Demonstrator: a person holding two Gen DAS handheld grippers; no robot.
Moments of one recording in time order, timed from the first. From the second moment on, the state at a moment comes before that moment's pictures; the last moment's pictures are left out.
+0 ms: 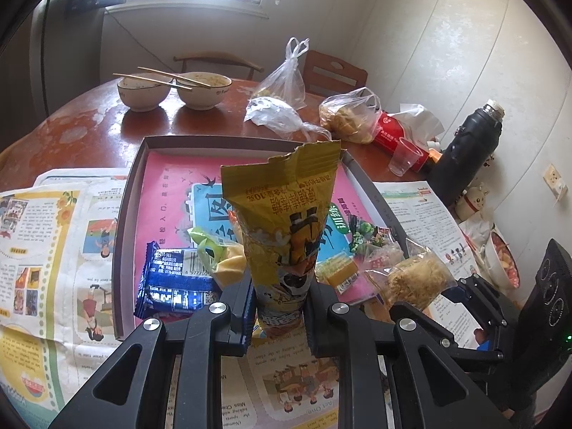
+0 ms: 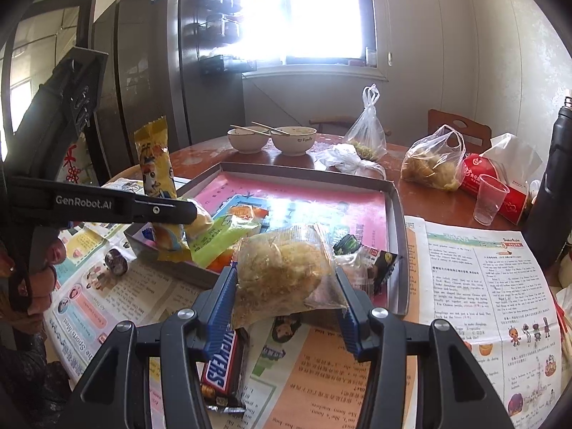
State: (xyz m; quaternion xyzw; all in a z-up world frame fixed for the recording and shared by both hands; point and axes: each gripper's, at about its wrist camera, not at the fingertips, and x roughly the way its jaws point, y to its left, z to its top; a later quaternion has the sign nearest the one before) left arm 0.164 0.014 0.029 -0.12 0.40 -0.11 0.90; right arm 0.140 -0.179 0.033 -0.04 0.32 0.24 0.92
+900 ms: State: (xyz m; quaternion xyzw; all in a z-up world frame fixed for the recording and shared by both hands) left arm 0.197 0.010 0.015 -0.12 0.42 -0.11 0.89; right arm 0.176 -0.159 0.028 -0.04 0.32 0.25 0.91
